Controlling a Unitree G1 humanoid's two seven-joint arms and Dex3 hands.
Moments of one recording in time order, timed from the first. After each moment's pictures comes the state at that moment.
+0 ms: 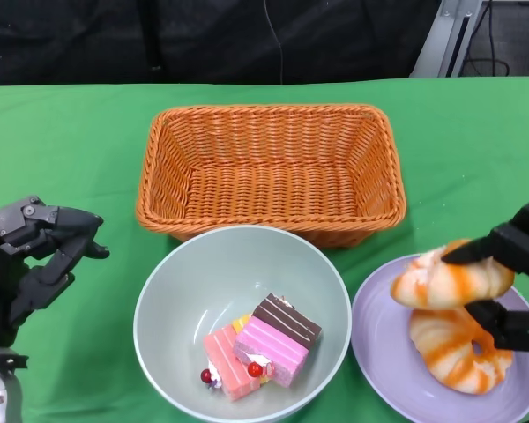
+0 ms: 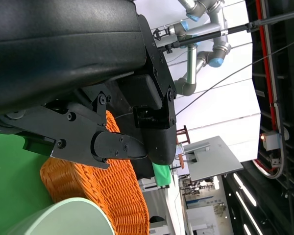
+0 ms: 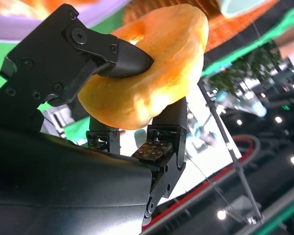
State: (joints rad) left arm -0.26 0.11 0.26 0.71 -0.28 -0.87 -0.35; right arm -0.35 -0.44 0.22 0.93 -0.97 -1.09 -1.03
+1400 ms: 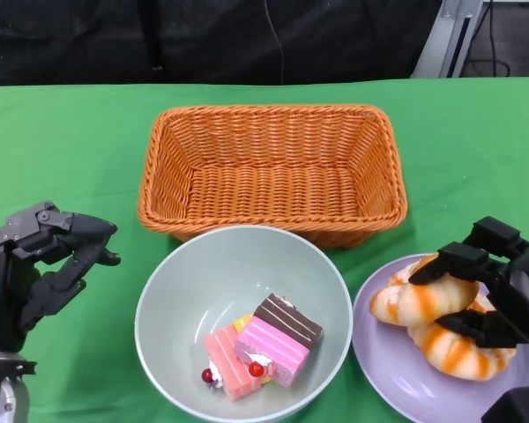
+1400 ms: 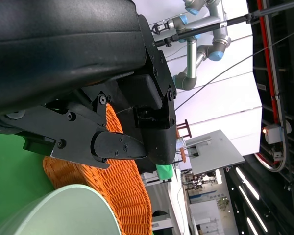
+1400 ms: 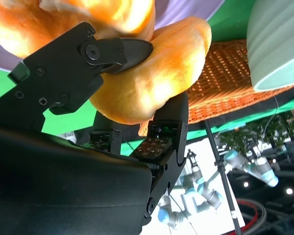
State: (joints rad) left arm -0.22 0.10 0.24 0.62 -0.23 -0.84 -0.32; right arm -0.54 -0.45 0.54 1.16 -0.92 -0.97 -0.98
